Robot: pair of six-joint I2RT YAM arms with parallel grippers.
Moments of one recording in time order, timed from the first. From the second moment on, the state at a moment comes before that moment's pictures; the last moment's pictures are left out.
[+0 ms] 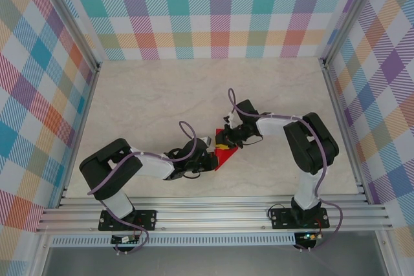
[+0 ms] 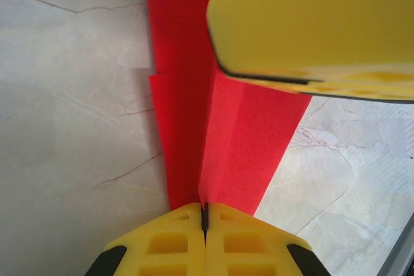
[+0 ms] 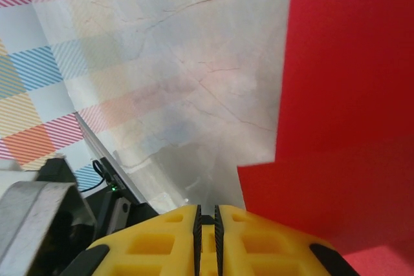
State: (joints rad) left arm -0.90 1.67 0.58 0.34 0.14 -0.92; right arm 0.51 1.87 1.01 -0.28 -0.84 0.68
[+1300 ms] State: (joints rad) left arm -0.91 1.59 0.54 0.27 0.17 -0.92; right arm 0.51 1.94 1.02 -0.30 -0.79 0.64
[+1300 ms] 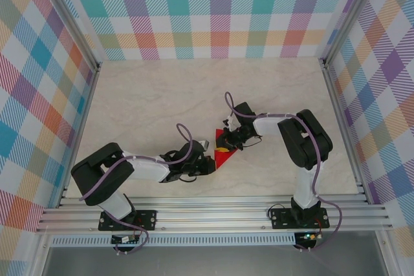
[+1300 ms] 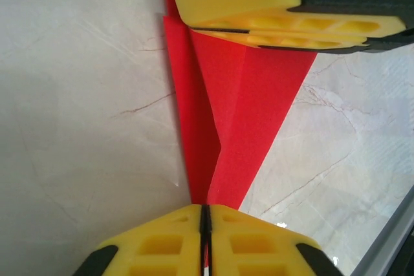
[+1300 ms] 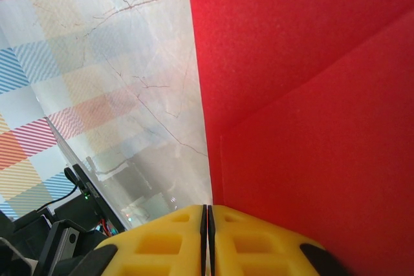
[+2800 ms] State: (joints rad) left arm -0.87 1.68 0.68 0.22 0.23 -0.90; right arm 0.51 1.95 1.03 -0.32 -0.79 0.62
